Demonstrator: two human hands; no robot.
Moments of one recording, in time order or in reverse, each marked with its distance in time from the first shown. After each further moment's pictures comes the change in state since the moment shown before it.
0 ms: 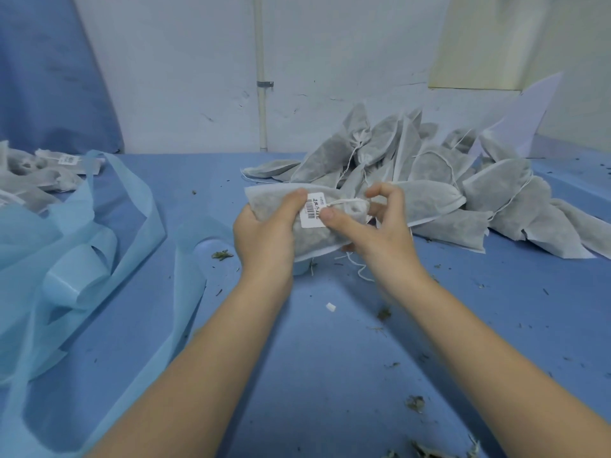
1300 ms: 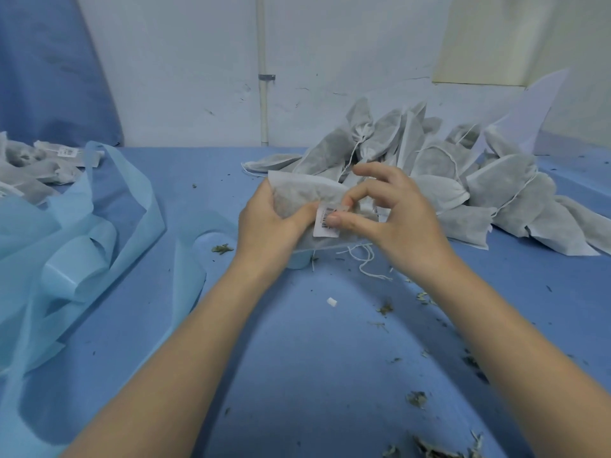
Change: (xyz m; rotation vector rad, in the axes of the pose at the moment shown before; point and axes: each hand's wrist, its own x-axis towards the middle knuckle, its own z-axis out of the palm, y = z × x) left_hand 0.008 0.001 -0.014 0.344 -0.292 0.269; right_hand 0.007 -0.020 -0.020 -0.629 -0.152 -0.319
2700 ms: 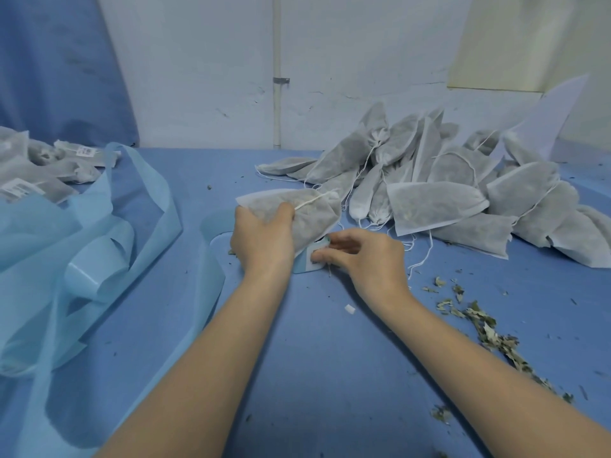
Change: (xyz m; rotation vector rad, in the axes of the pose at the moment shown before) left_hand 0.019 -0.028 -0.003 0.039 0.516 -0.273; right_hand -0.006 0.024 0.066 0.192 0.024 0.333
